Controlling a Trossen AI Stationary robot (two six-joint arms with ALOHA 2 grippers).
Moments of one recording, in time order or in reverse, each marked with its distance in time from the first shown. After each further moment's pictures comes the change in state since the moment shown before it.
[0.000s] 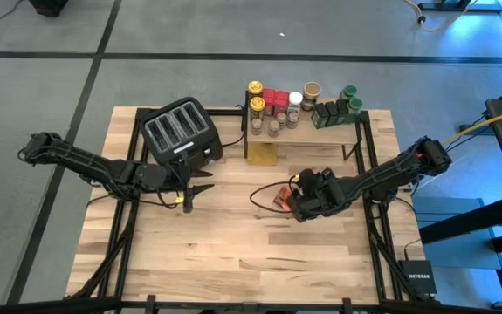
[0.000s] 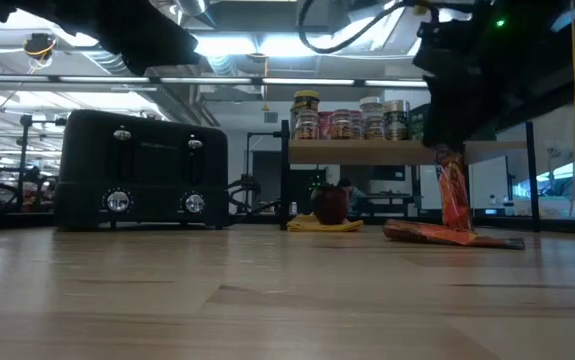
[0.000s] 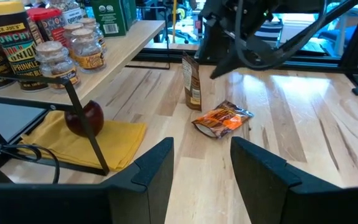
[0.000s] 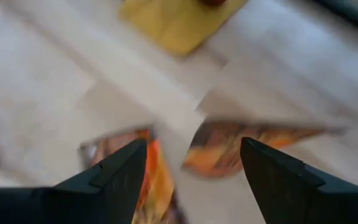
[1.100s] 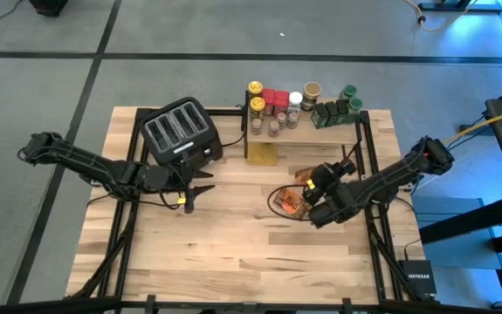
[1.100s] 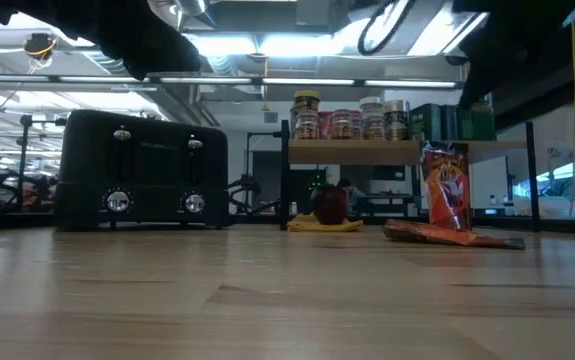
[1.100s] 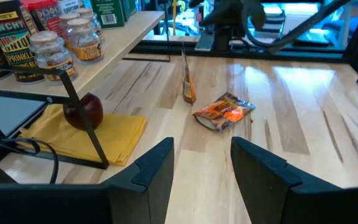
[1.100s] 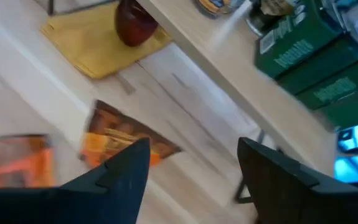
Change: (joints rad) left arm 0.000 0.025 0.000 -0.004 0.000 -0.008; right arm 0.100 -0.029 0.105 -0.541 0.233 0.113
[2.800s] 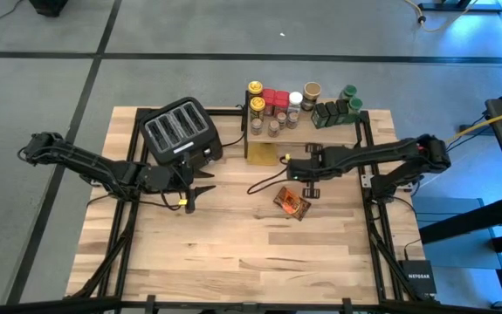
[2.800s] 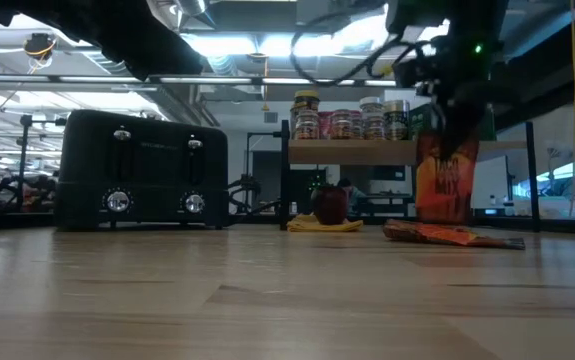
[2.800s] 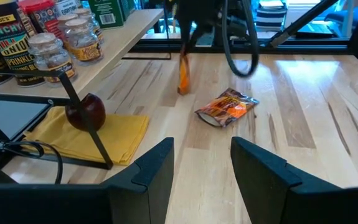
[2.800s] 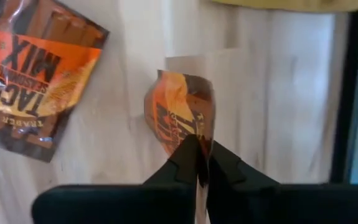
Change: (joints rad) left arm 0.004 0.015 0.000 -0.001 0.000 0.037; right arm -0.446 0.005 -0.033 0.419 -0.550 -1.269
